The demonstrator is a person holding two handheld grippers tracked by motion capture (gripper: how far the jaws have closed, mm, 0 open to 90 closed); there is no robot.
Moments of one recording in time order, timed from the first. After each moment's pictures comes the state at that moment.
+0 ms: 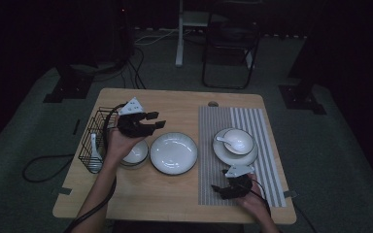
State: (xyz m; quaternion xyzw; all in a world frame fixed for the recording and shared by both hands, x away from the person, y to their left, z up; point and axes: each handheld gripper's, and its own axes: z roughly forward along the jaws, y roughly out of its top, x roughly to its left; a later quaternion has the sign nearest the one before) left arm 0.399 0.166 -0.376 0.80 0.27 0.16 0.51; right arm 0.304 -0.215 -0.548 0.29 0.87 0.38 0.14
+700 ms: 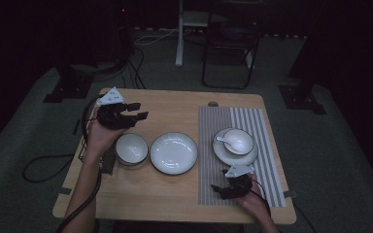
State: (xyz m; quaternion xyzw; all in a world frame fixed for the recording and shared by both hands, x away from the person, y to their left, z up) left arm 0.398 0.215 -0.340 0.80 0.30 0.19 0.48; right arm 0.304 -0.215 -0.548 0.29 0.87 0.38 0.13
